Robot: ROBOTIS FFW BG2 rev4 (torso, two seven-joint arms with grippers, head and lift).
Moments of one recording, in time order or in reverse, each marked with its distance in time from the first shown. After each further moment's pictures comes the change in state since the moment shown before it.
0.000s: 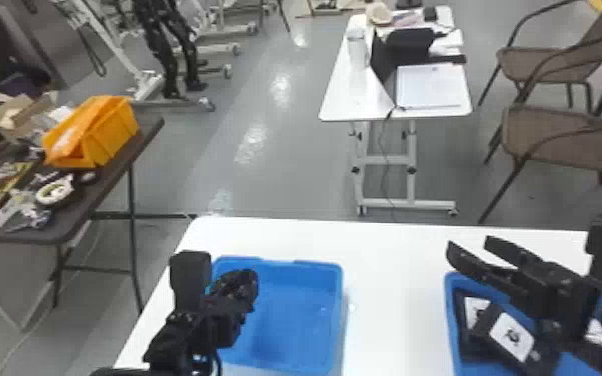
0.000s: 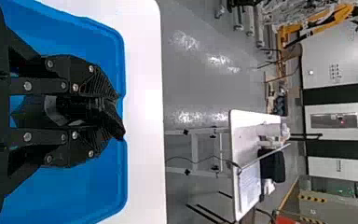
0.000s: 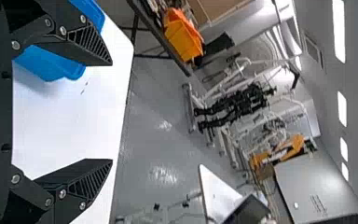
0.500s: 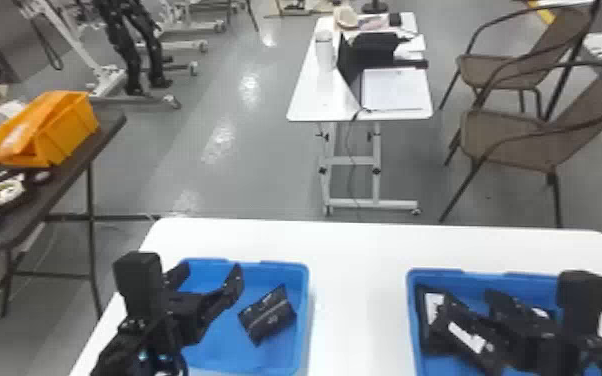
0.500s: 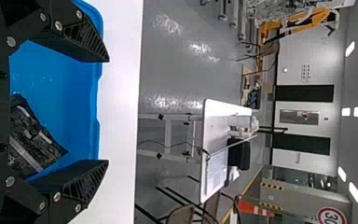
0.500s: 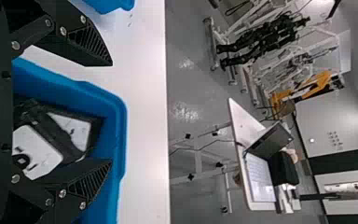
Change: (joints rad) left arm 0.024 0.000 0.014 0.002 0.143 -0.132 0.007; right arm 0.155 0.009 -0.067 -0.029 0.109 -0.005 -0.114
